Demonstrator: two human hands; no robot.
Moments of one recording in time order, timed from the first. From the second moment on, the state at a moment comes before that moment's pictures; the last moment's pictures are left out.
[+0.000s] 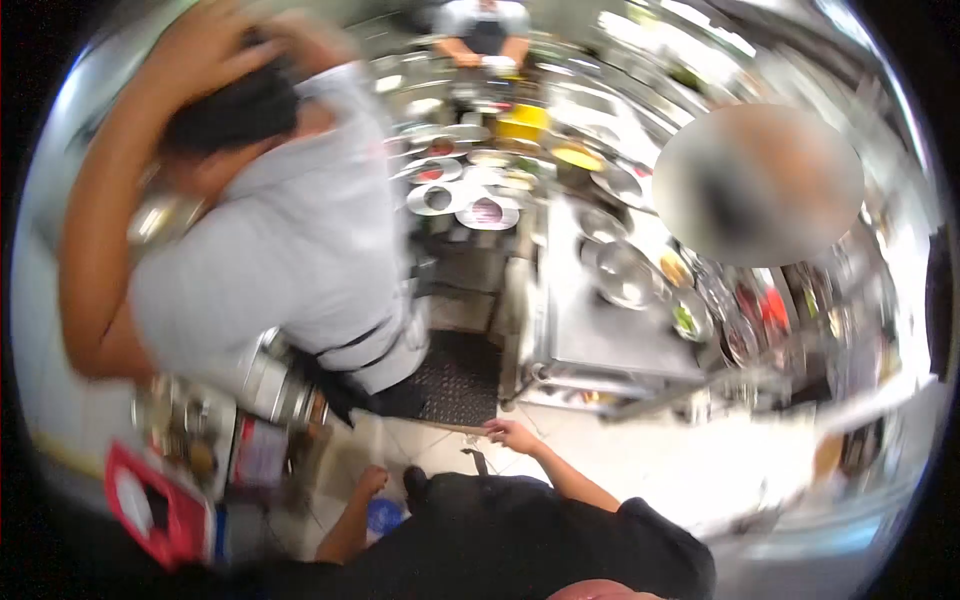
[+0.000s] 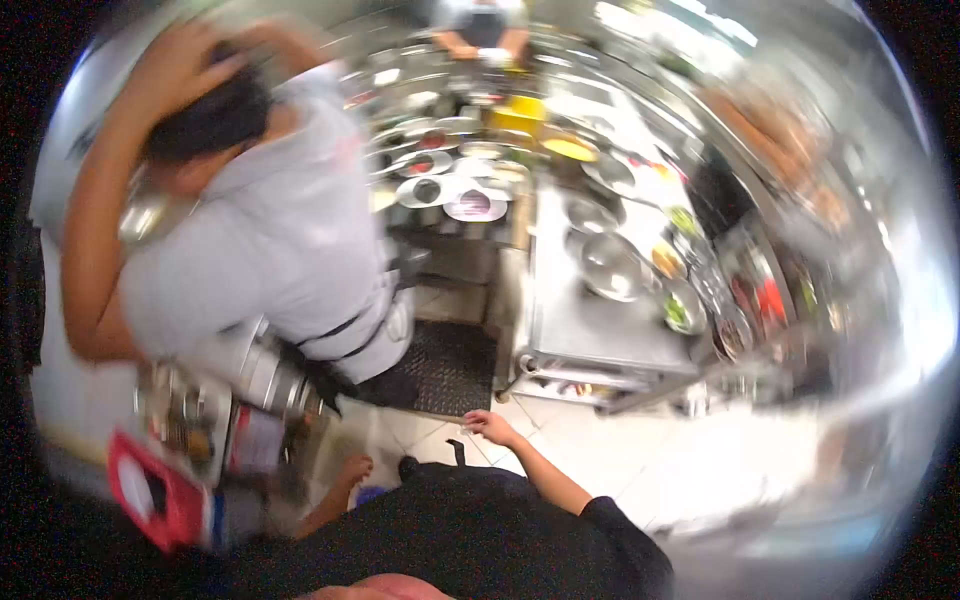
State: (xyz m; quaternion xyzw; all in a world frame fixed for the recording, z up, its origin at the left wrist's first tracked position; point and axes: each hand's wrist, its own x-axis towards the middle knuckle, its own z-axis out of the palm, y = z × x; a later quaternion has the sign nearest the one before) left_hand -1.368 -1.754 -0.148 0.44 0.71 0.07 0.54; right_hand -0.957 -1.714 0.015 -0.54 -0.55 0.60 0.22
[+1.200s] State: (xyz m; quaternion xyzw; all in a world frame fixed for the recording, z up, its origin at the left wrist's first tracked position) left_hand 0.088 -2.028 0.026 0.84 -0.32 -0.29 0.32; right_hand -0.380 -2.290 -0.194 -0.54 0.54 0.23 0.60
